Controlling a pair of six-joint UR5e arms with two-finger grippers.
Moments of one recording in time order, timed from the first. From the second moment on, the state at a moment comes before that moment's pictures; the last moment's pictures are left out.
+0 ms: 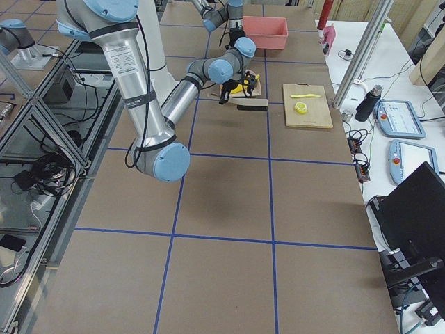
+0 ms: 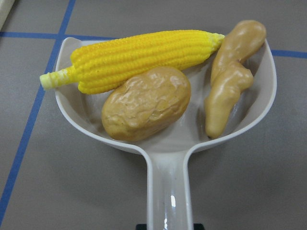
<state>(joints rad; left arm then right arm) -0.66 -1.80 -1.80 -2.31 -2.07 0.11 0.78 -1.18 2.06 -1.91 2.39 0.94</state>
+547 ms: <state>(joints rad) -0.80 -1.69 -1.87 -2.37 -2.08 0.02 0.89 -1.30 2.09 -2.02 2.40 0.66</state>
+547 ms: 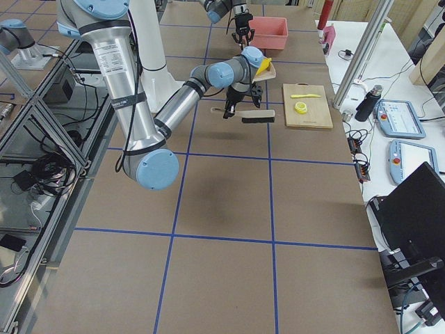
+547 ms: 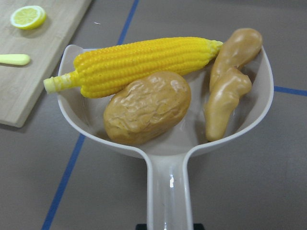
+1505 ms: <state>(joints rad) -1.08 -1.45 -1.95 -2.47 -2.20 -0.12 1.02 -1.64 1.99 -2.01 2.47 0.22</state>
